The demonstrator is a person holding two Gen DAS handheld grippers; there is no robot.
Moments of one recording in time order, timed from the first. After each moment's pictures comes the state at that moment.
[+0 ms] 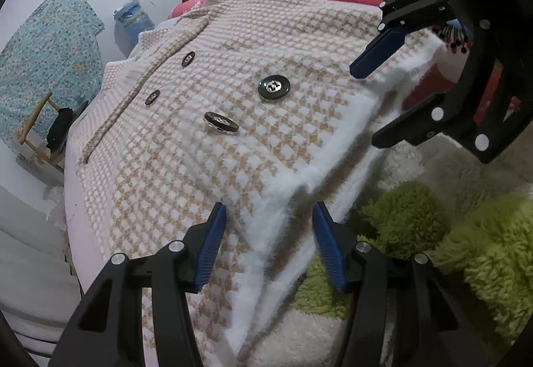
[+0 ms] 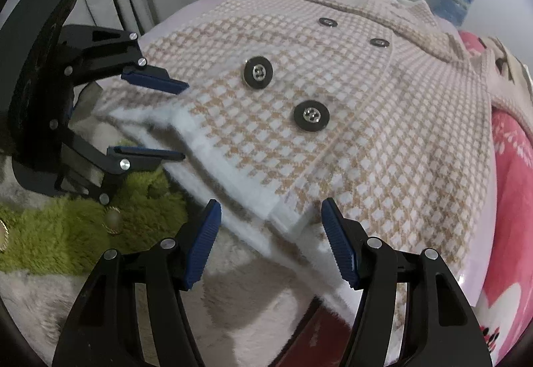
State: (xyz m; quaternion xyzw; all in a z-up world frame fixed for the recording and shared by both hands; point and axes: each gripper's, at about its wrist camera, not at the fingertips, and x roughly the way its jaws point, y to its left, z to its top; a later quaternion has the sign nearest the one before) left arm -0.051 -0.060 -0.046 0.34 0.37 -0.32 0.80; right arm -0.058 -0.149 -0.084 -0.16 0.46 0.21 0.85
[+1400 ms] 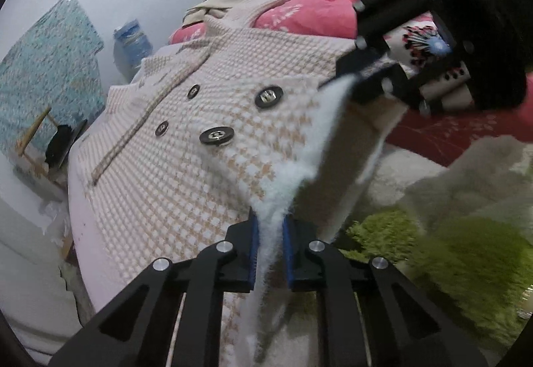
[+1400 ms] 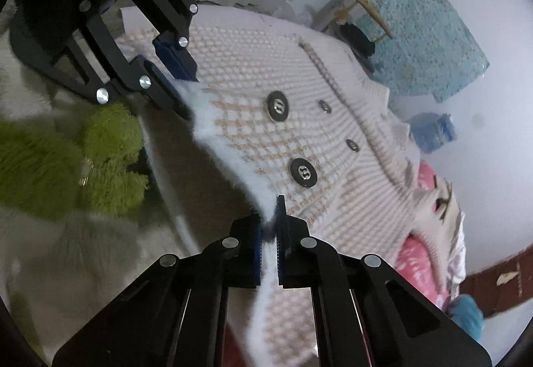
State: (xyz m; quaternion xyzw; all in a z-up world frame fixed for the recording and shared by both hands) left arm -0.065 -0.053 -0.006 0.32 0.33 -0.35 0.82; right arm -0.100 -0.125 -0.051 -0.45 0.29 0.20 0.82
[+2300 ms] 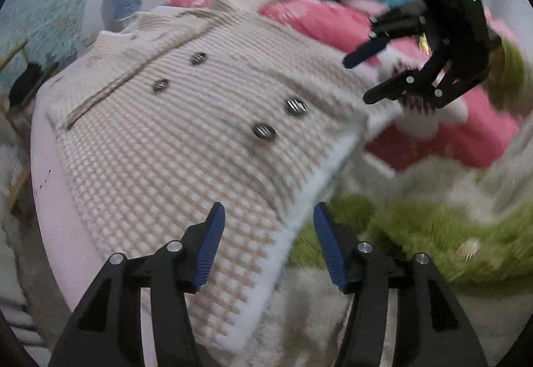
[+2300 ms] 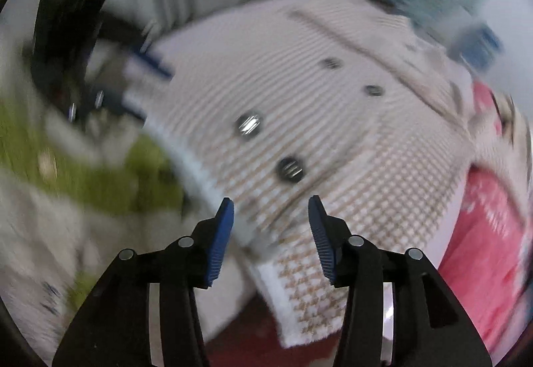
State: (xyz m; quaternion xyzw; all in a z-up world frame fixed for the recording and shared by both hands) left arm -0.020 0.004 0.011 0.17 0.42 -0.40 0.79; right arm -0.037 -0.187 -0.016 -0.19 0.44 0.26 0.84
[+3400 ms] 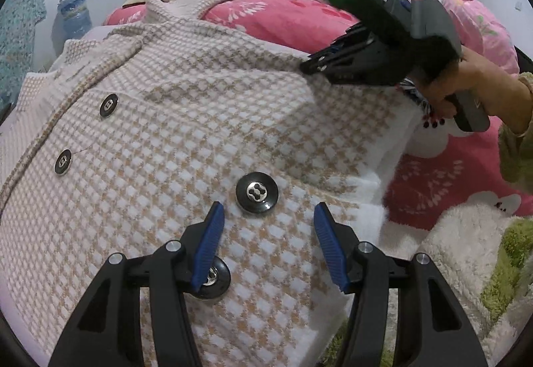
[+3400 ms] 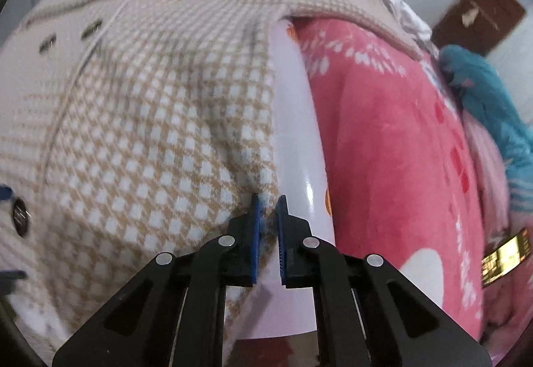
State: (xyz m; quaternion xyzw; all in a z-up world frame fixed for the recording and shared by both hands) left arm 0.020 -0.127 -0.031 0.22 0.39 -0.49 0.75; right arm 0.042 -0.274 -0.084 -0.12 0.50 -0.16 0.84
